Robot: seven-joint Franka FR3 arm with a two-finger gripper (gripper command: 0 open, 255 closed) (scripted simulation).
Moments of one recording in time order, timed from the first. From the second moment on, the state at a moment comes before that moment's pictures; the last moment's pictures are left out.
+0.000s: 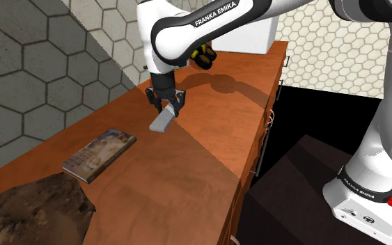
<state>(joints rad) 0.28 0.34 0.31 -1.64 -0.10 1.99 1.60</state>
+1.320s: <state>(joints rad) 0.29 0.42 0.30 -1.73 -0.13 2.15 1.62</state>
